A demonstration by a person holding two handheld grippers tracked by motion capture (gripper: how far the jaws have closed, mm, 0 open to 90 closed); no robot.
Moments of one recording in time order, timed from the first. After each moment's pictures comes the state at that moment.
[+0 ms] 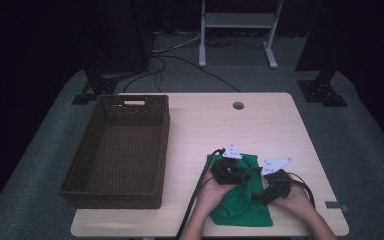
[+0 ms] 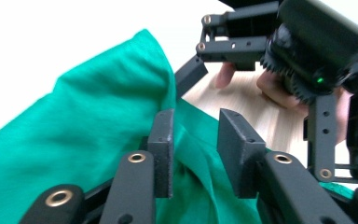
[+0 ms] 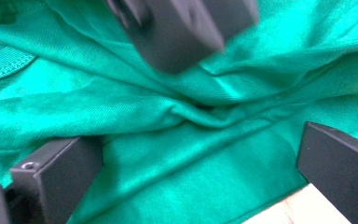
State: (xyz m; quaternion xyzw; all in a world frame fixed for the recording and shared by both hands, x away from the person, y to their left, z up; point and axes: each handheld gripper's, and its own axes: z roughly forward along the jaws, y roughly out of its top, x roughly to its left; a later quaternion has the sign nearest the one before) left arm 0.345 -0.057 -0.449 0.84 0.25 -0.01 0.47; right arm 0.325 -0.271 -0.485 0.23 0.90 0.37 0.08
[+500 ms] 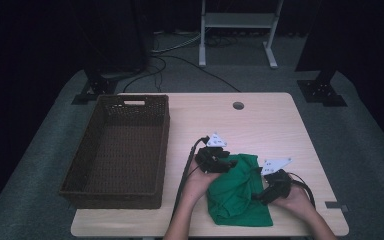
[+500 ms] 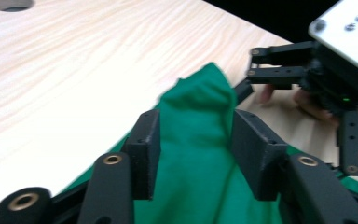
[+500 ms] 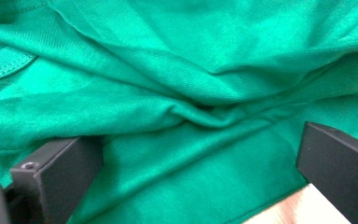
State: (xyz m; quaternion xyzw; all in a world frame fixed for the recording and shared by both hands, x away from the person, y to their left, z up) left arm 0.366 -0.015 -0.421 0.84 0.28 0.06 0.46; right arm 0.325 -0.271 -0.485 0.23 0.90 0.37 0.08
